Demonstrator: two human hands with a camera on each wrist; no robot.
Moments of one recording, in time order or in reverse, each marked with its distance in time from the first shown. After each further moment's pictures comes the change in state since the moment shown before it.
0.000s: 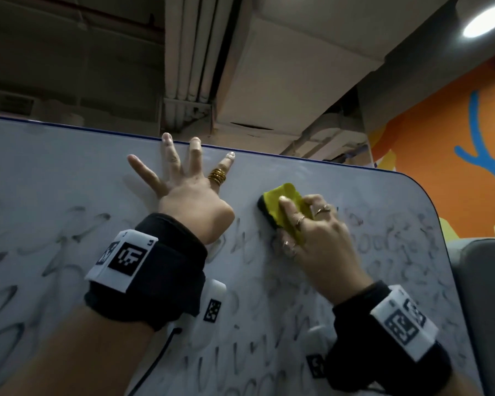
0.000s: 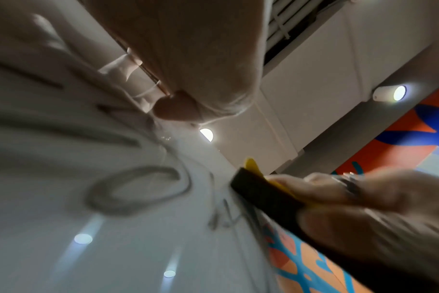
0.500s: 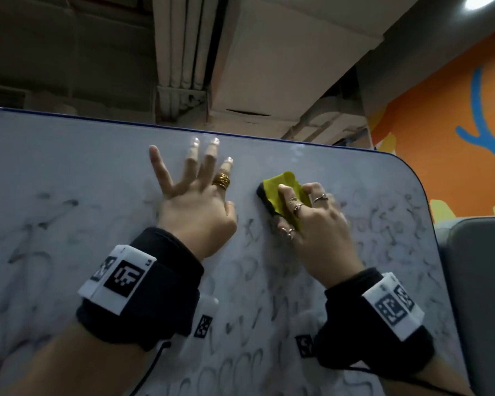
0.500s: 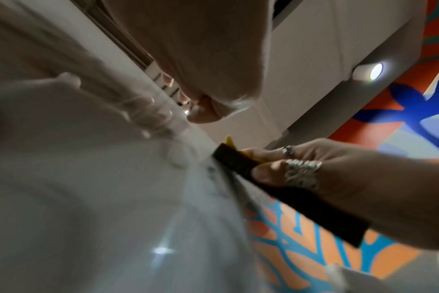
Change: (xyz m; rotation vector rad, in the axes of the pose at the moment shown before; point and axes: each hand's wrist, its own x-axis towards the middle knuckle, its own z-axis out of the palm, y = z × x) left_hand -0.026 0.030 0.016 0.047 0.118 0.186; right_hand -0.011 0.031 0.001 -0.007 -0.061 0.135
